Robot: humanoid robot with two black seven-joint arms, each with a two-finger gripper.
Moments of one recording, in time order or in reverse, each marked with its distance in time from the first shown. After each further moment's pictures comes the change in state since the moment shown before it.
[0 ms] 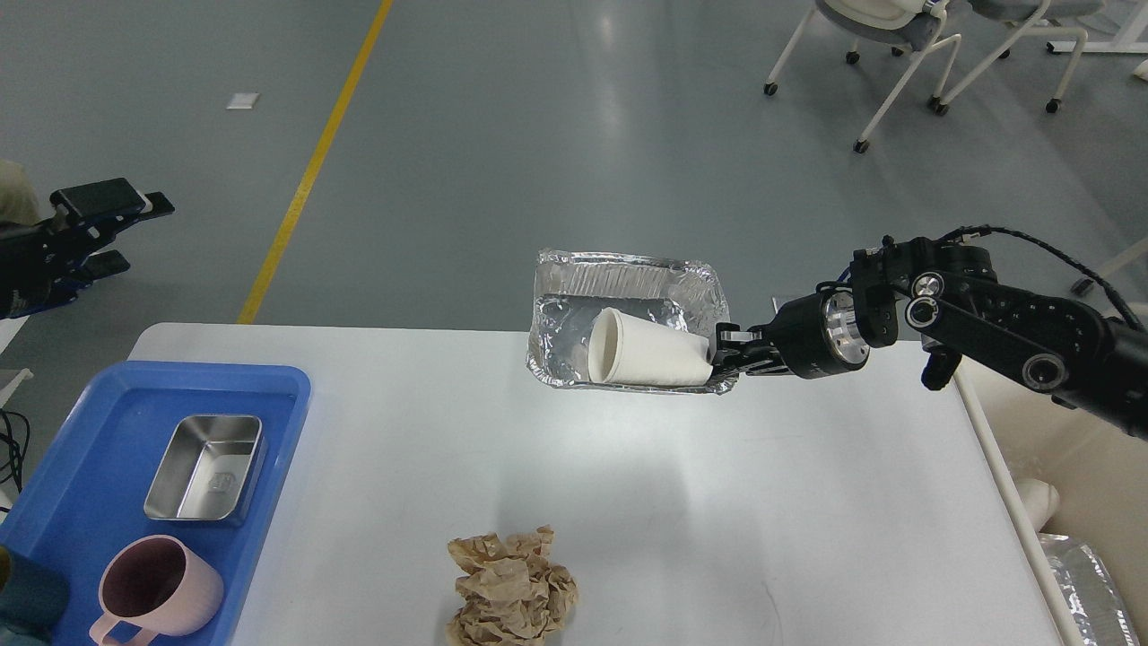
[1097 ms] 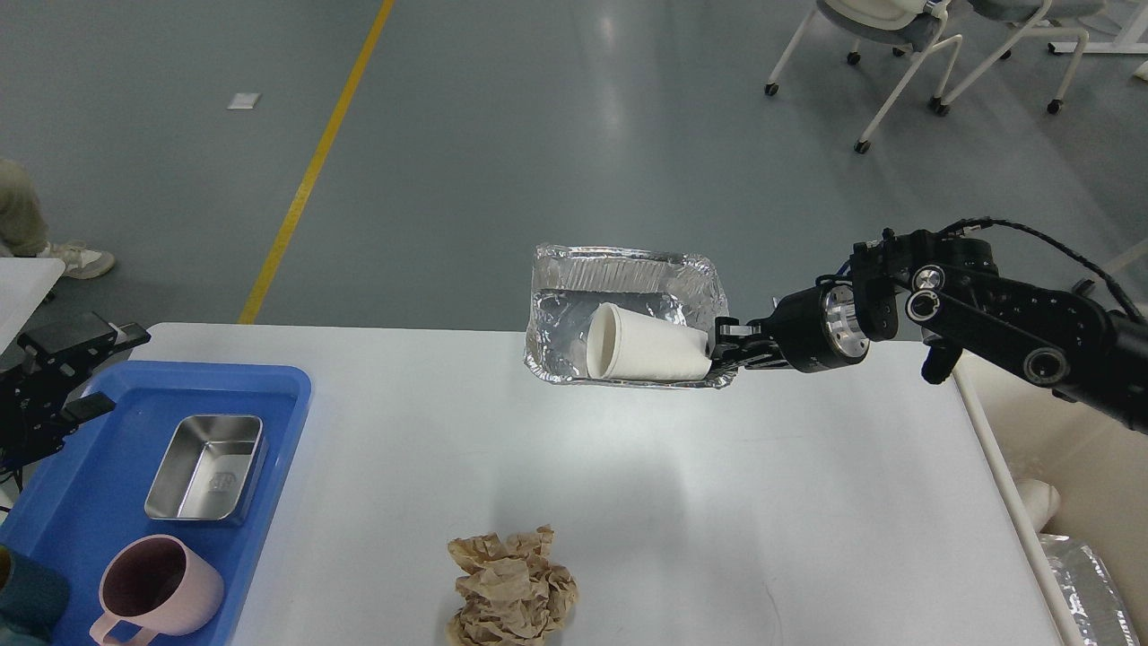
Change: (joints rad) left arm 0.259 0.139 0.004 -0.241 -0.037 0.151 -0.048; right arm 0.017 0.003 0.000 0.000 -0.001 0.004 0.000
